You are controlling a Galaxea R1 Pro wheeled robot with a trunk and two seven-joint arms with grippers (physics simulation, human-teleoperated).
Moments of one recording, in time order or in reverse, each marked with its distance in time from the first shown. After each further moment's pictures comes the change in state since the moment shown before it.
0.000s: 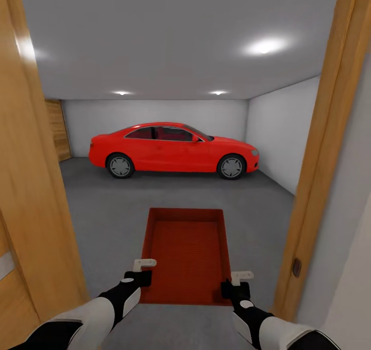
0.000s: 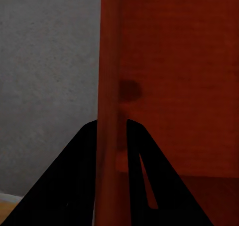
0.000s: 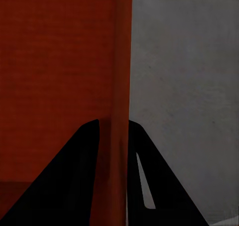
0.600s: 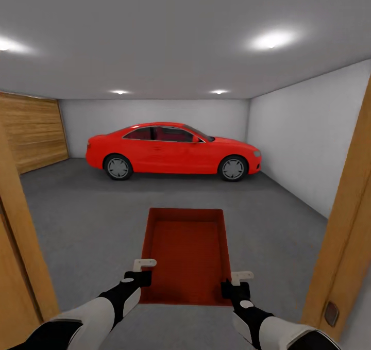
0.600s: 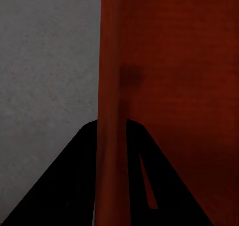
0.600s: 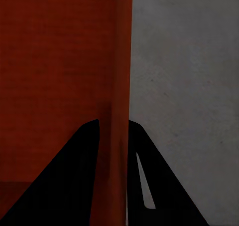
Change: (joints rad) left arm 0.000 0.000 0.000 0.000 0.000 0.000 0.000; right arm 0.000 0.000 0.001 0.000 -0.001 0.000 0.000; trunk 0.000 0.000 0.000
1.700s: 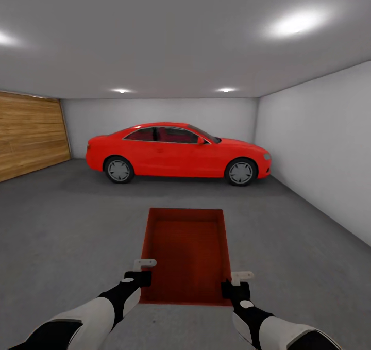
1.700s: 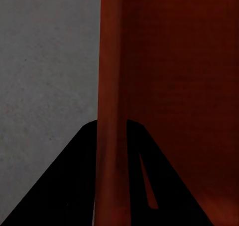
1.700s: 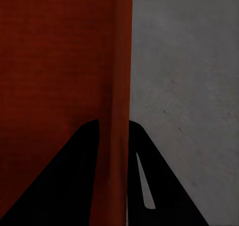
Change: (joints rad) left arm 0.000 0.000 0.000 0.000 0.000 0.000 0.000; right arm 0.000 0.000 0.002 0.000 -0.003 0.000 0.001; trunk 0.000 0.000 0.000
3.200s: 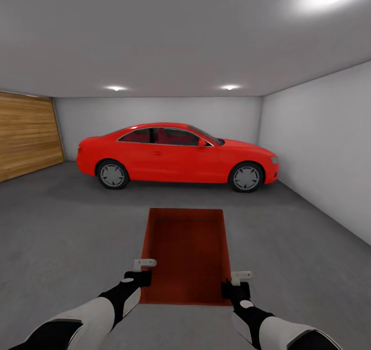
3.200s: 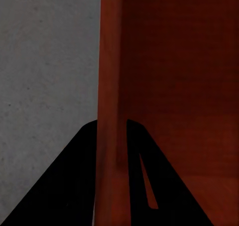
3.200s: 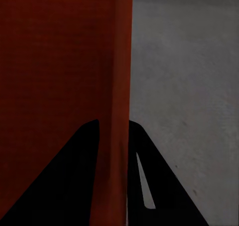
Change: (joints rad) left arm 0.000 0.000 0.000 0.000 0.000 0.002 0.000; right arm 0.000 0.000 0.000 0.000 0.000 0.001 0.000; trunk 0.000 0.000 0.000
